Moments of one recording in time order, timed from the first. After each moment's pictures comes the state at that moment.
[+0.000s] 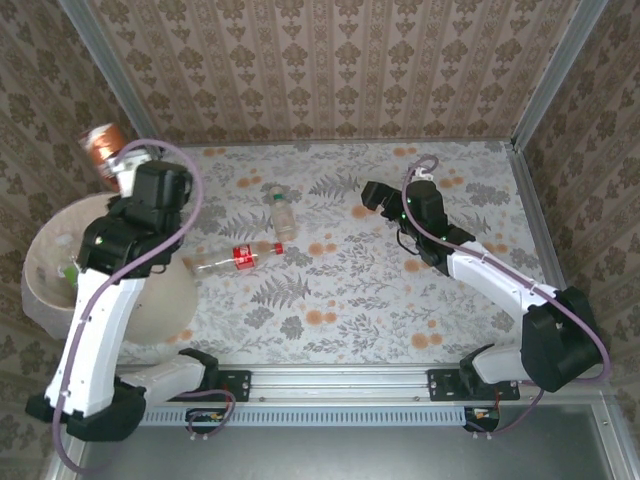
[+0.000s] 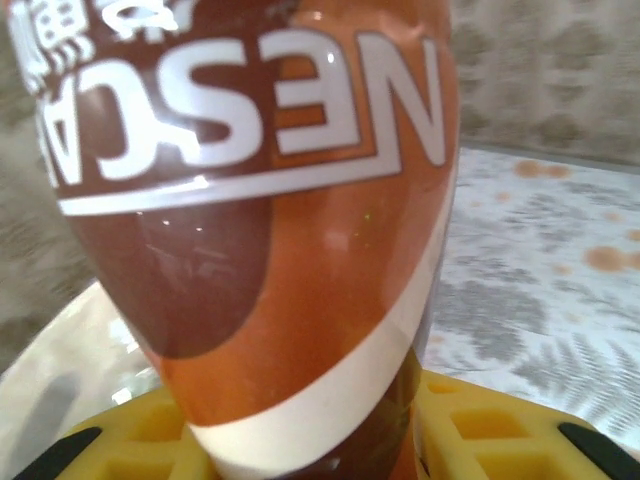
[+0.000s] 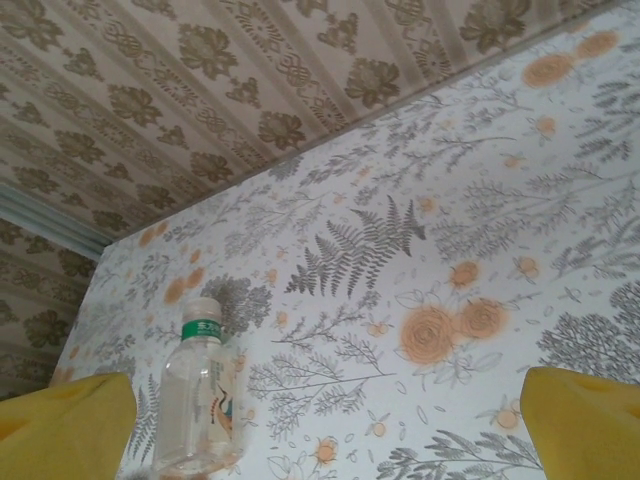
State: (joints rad) left arm -0.39 1.07 1.61 -1.28 -0.90 -0.36; right arm 0.43 1.36 0.89 0.08 0.13 0.68
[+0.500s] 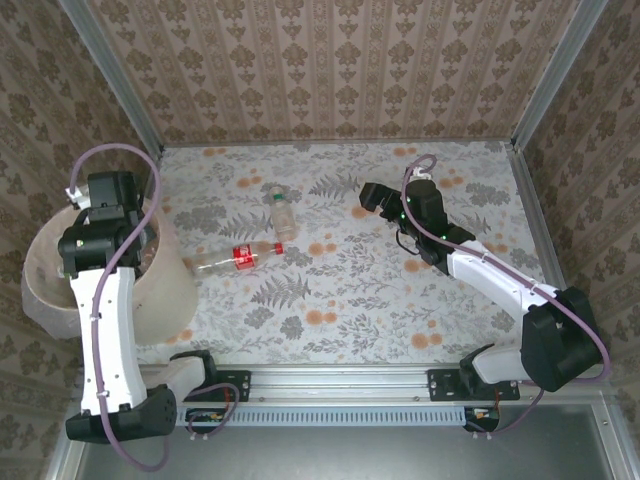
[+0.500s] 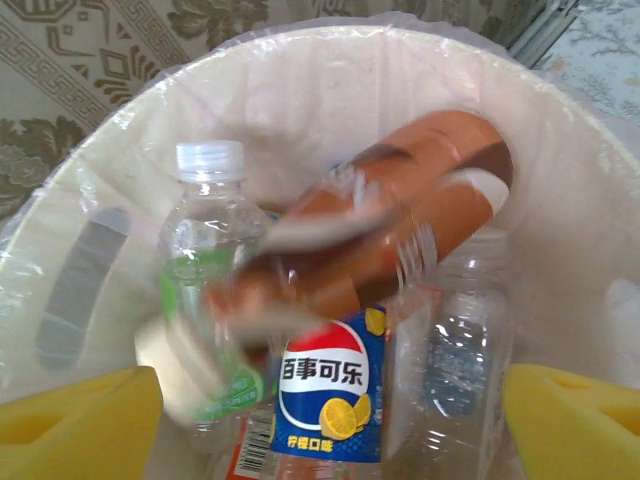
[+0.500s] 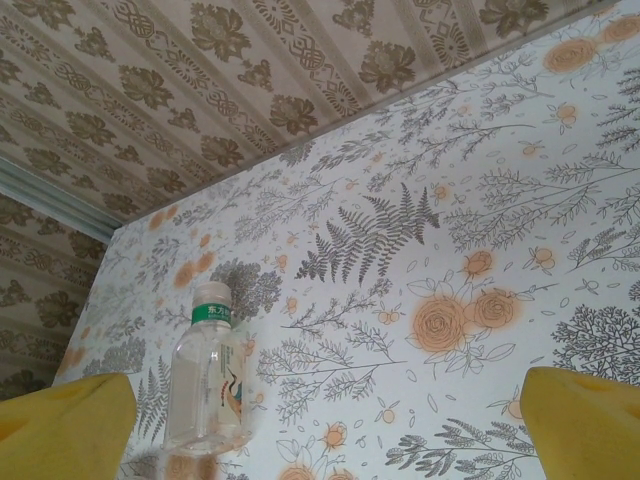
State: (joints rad) left arm 0.07 1.06 1.52 -1.35 -0.57 -0.33; right arm 0.42 1.36 0.90 0.06 0.09 0.68
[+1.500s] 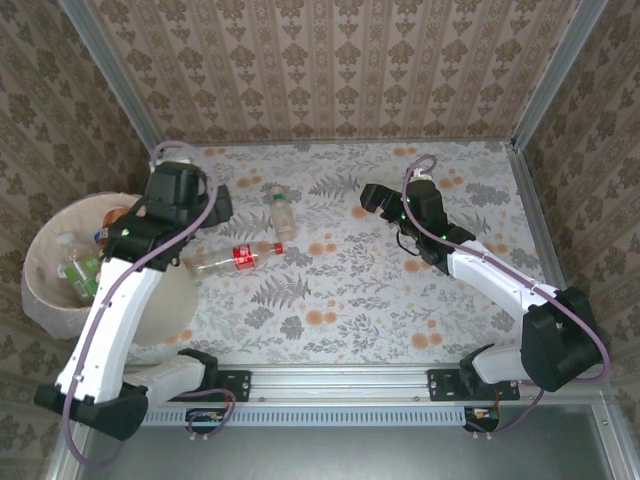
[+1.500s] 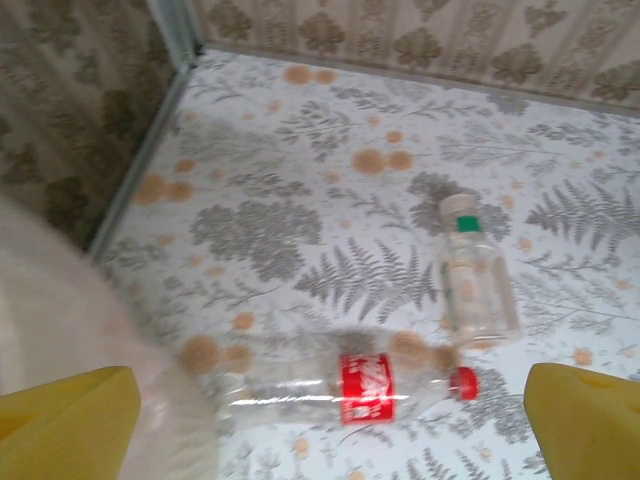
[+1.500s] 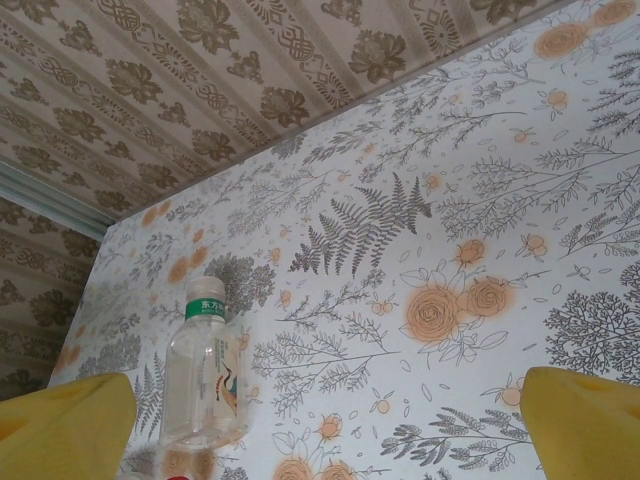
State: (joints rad) left arm -0.43 1.12 1.44 -1.04 -0.40 -0.40; right arm 0.42 1.36 0.89 0.04 0.09 0.69
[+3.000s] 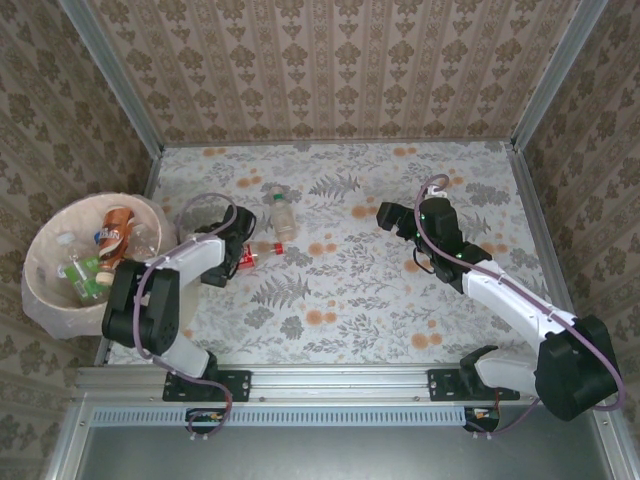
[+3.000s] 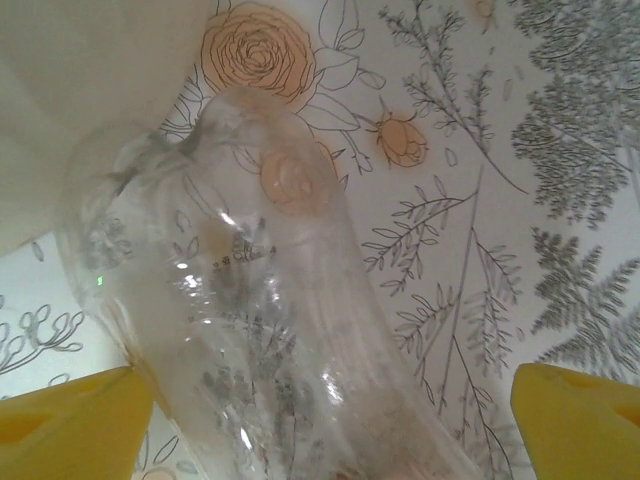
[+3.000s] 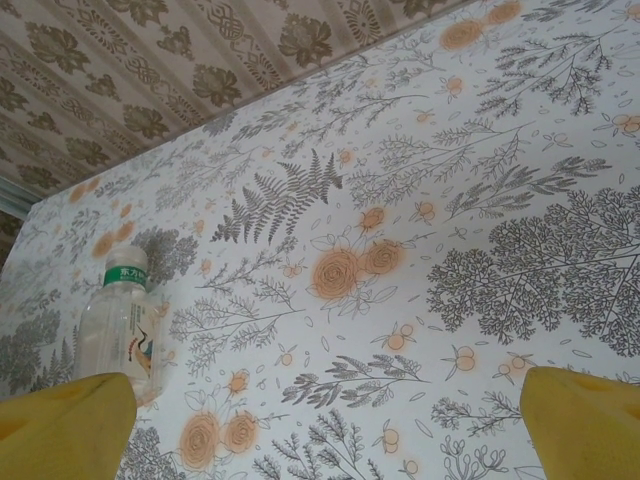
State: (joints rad) left arm -0.32 1.57 0.85 -0.57 -0.52 -1.61; right arm 0.39 1.20 0.74 -0.03 0.14 0.61
